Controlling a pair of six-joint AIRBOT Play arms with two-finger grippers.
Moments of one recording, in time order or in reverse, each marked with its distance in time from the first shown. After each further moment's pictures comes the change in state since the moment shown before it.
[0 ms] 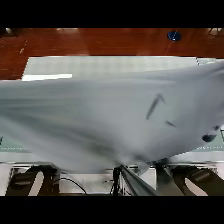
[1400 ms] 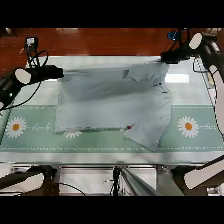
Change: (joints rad) left arm -0.142 -0.960 -0.377 -0.020 1.012 0.160; right arm -0.317 -0.891 -0.104 0.233 -0.784 -0.243
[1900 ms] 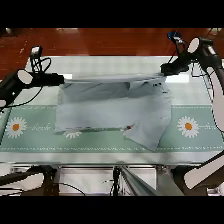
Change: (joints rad) left arm 0.024 -0.051 0.004 0.000 -0.169 -0.038; right arm -0.023 -0.050 0.000 0.021 0.251 -0.010
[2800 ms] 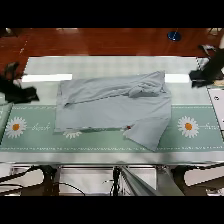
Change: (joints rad) left arm 0.323 0.024 0.092 0.158 -0.683 -0.040; right arm -0.206 0.185 -0.075 -0.133 0.435 -0.018
